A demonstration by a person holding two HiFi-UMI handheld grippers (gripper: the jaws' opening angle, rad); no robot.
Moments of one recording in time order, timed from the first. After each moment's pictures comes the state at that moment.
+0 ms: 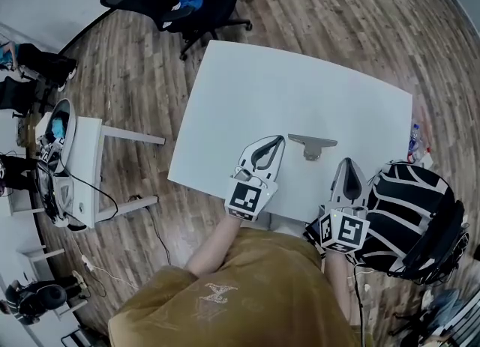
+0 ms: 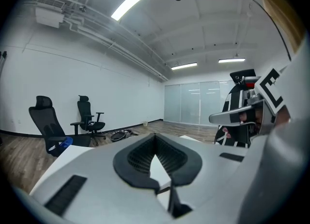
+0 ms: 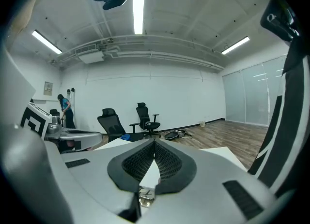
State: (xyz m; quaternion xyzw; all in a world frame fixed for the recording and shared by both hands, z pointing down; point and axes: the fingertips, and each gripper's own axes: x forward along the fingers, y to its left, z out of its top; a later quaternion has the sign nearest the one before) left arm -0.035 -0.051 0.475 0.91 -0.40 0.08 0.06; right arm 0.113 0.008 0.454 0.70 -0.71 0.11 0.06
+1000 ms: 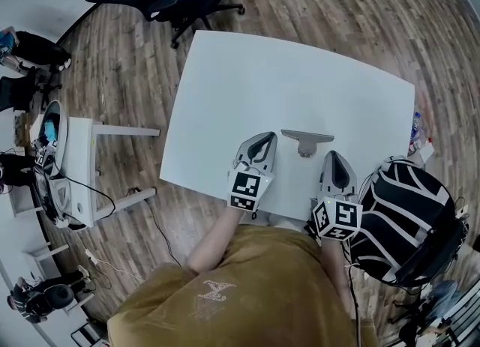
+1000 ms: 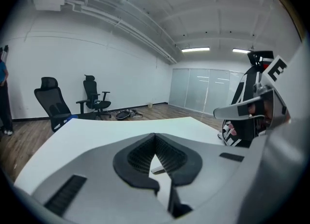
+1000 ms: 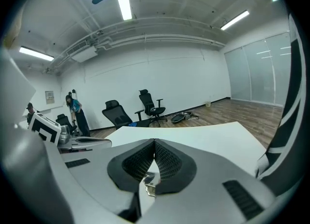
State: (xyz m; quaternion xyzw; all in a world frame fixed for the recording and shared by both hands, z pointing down) left arm -0.030 -0.071 0.566 0.88 -0.42 0.17 0.14; right arm 0.112 -0.018 0.529 0.66 -0.72 0.22 0.08
